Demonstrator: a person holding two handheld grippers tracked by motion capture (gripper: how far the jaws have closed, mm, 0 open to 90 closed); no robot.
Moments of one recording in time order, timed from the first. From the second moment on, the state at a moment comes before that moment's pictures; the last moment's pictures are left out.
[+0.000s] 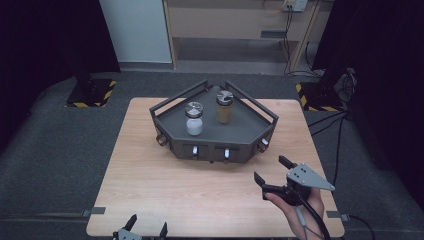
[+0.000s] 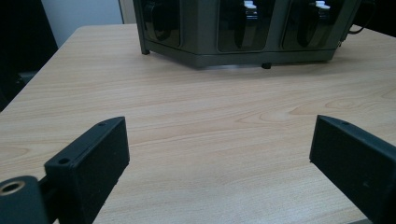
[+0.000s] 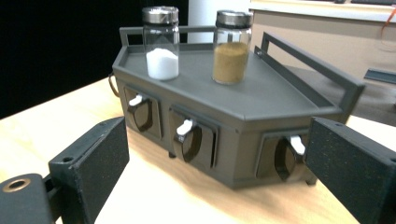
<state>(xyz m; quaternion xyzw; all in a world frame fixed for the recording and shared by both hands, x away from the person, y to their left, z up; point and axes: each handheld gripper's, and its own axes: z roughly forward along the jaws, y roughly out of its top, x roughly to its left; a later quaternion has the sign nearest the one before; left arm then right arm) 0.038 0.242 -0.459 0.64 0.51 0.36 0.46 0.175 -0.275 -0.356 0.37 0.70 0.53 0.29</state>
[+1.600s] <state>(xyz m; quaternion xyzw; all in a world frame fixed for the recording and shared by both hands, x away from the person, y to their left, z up) 0.039 0.243 -0.459 0.64 0.50 0.35 0.46 0.142 -0.336 -0.421 0.48 0.72 0.44 0.25</state>
